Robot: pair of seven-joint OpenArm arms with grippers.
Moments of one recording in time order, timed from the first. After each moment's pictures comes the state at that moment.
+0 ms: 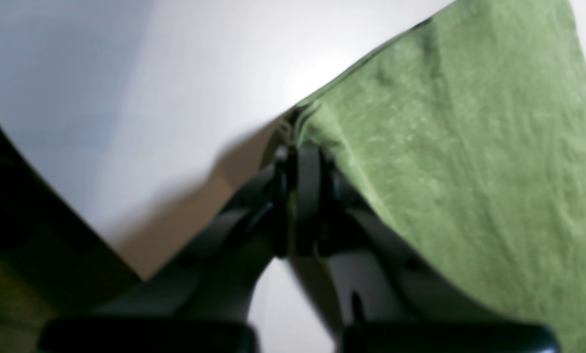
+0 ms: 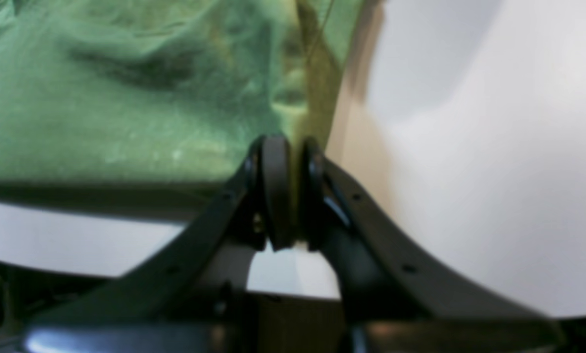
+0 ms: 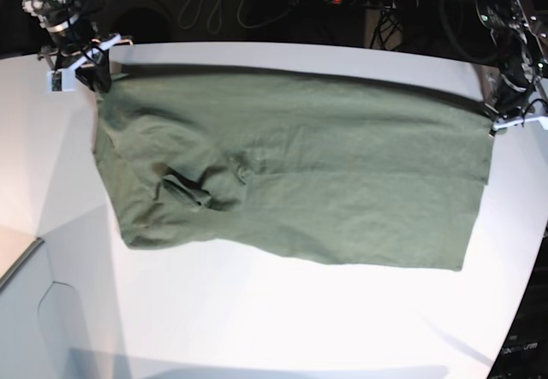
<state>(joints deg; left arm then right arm) 10.4 -9.7 -37.3 79.7 -38.5 5.6 34.7 -29.3 4.9 29.4 85.5 7.0 34.5 -7.8</state>
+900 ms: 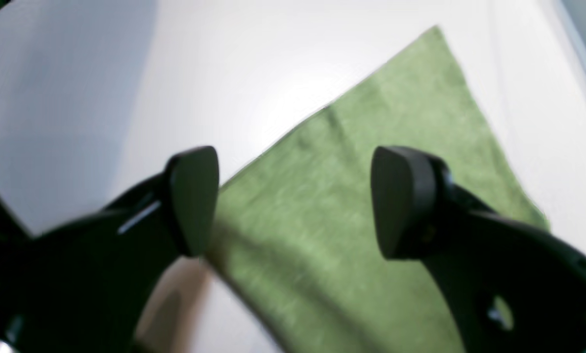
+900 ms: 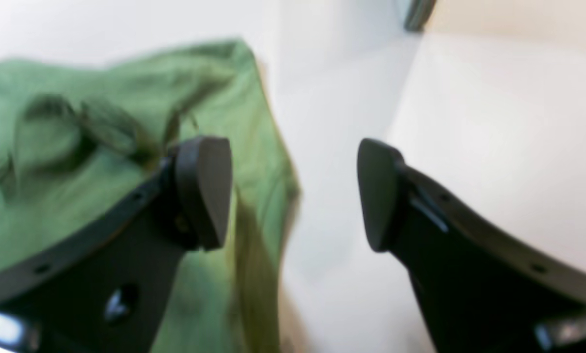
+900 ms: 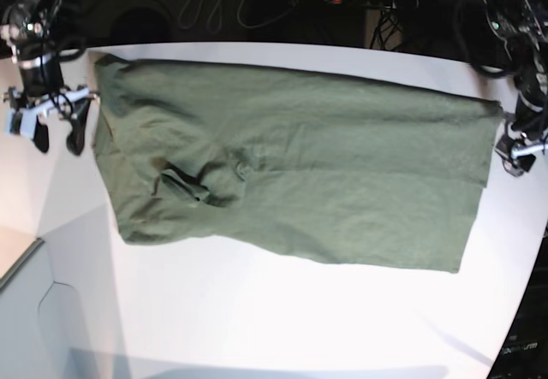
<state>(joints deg) 8.2 -10.2 -37.3 91.3 -37.6 5.9 35.2 -18.6 1.9 37.7 92.6 7.0 34.5 -8.7</state>
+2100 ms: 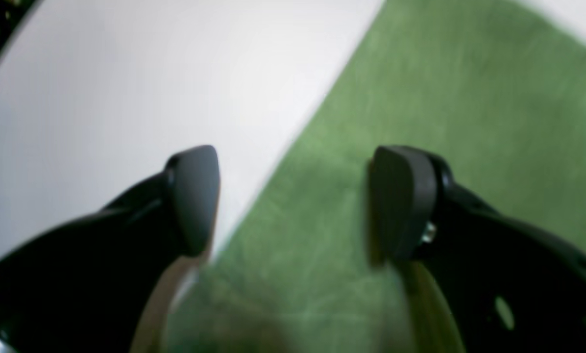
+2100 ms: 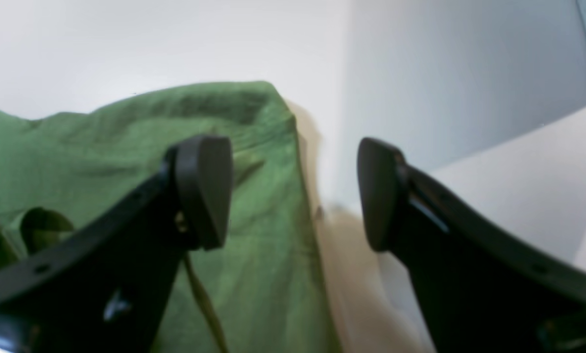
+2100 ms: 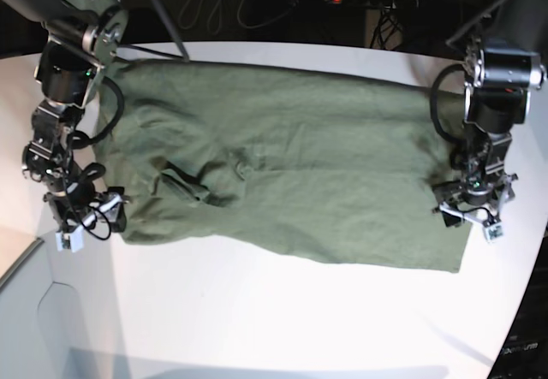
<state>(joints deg) -29.3 -18.3 3.4 19.9 -21.8 5.1 -3.7 18.2 8.7 31.6 52.0 -8.0 34.7 -17.5</state>
